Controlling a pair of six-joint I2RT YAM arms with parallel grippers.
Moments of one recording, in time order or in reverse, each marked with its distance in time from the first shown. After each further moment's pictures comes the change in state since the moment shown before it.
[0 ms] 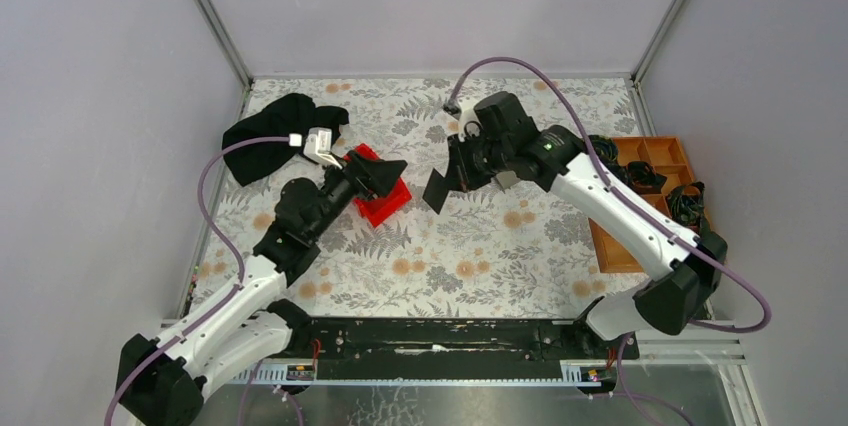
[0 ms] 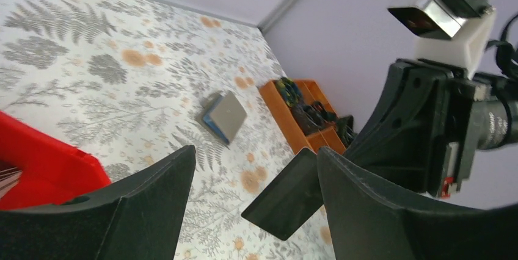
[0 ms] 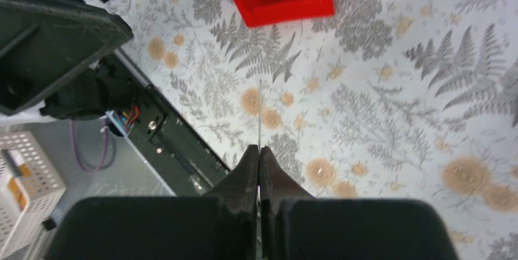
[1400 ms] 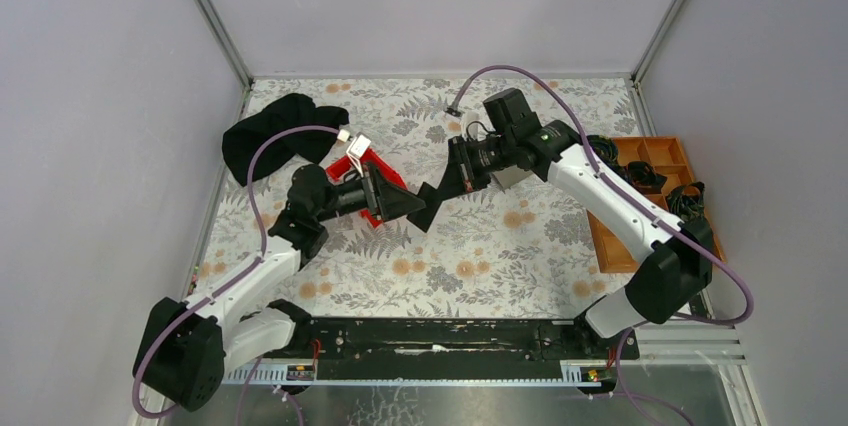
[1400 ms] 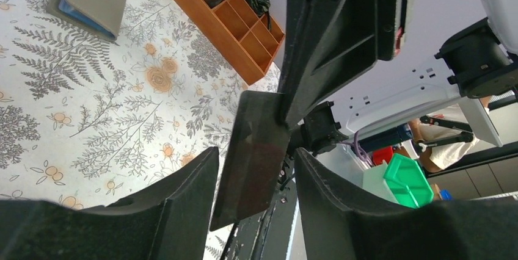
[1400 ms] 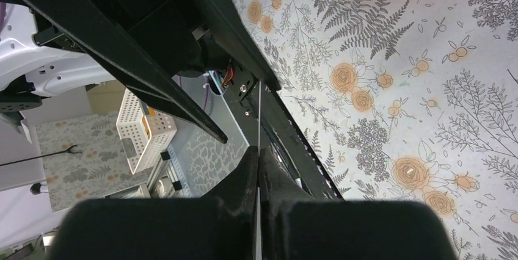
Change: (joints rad) left arm 0.116 0.195 -0.027 0.164 0.748 -0.100; right arm -0.127 0.029 -0.092 0.060 -0.485 0.107
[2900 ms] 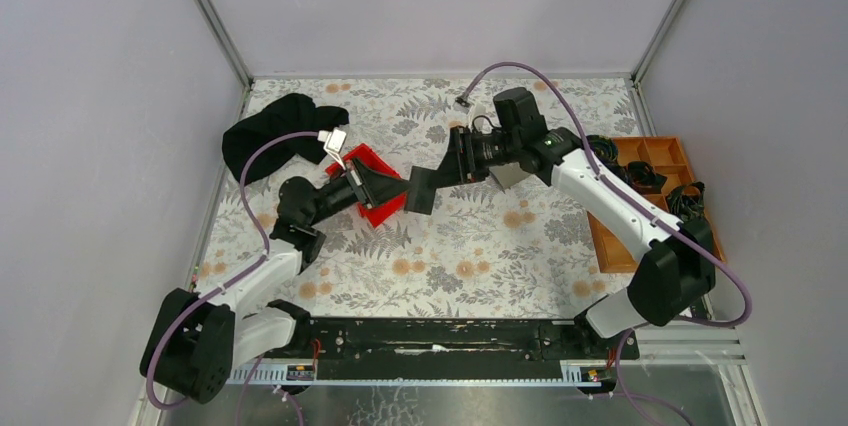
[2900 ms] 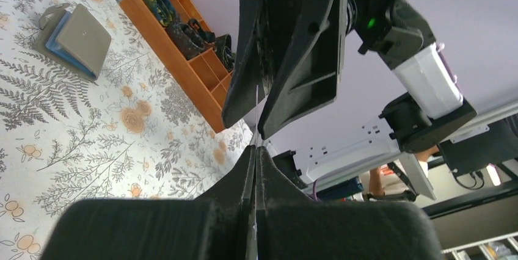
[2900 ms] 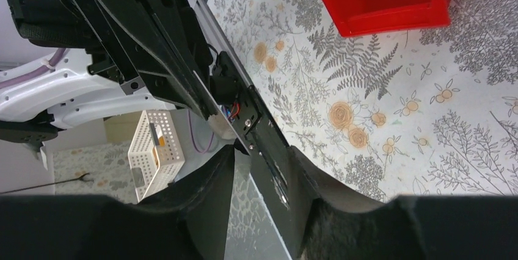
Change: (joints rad) left arm 0.074 0.045 -0.101 0.388 -0.047 -0.317; right arm -0.048 0.001 -0.092 0.240 -0.035 0.104
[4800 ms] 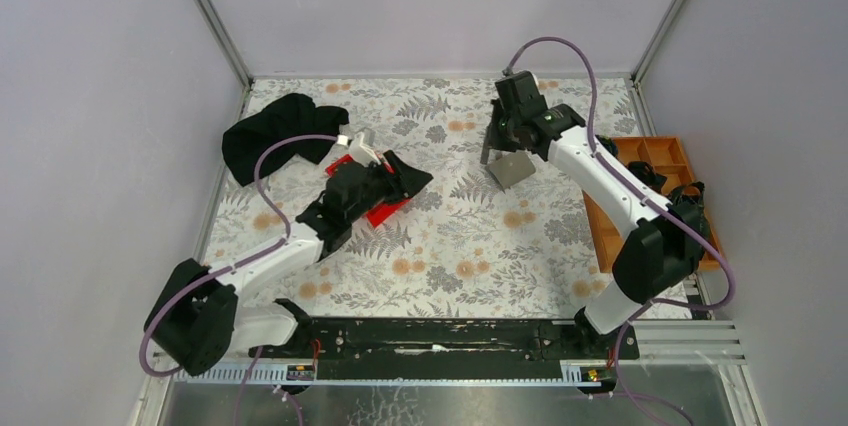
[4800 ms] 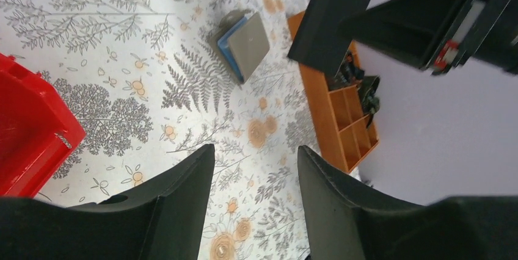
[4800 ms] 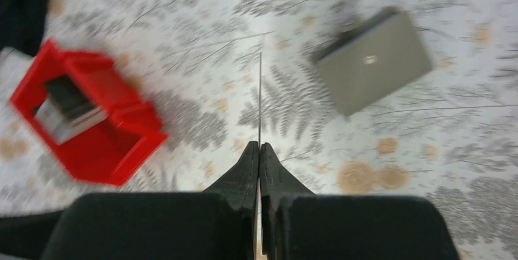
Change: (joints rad) left arm -0.225 0.107 0.161 -0.497 -0.641 0.209; right arm -0.051 0.101 0.164 -0.196 0.897 0.039
